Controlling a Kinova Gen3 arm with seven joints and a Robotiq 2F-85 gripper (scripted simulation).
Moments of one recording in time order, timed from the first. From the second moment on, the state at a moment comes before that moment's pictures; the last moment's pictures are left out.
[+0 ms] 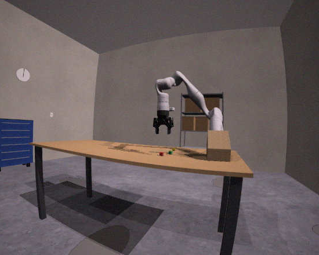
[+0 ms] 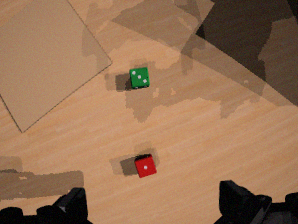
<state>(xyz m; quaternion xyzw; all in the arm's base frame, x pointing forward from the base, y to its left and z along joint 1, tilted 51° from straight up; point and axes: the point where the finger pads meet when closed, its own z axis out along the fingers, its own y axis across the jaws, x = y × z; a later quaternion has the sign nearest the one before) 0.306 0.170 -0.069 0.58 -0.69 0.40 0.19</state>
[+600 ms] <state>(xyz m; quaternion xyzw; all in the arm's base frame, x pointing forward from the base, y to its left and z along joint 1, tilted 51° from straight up) 0.309 0.151 -0.083 0.33 -0.83 0.44 0.07</state>
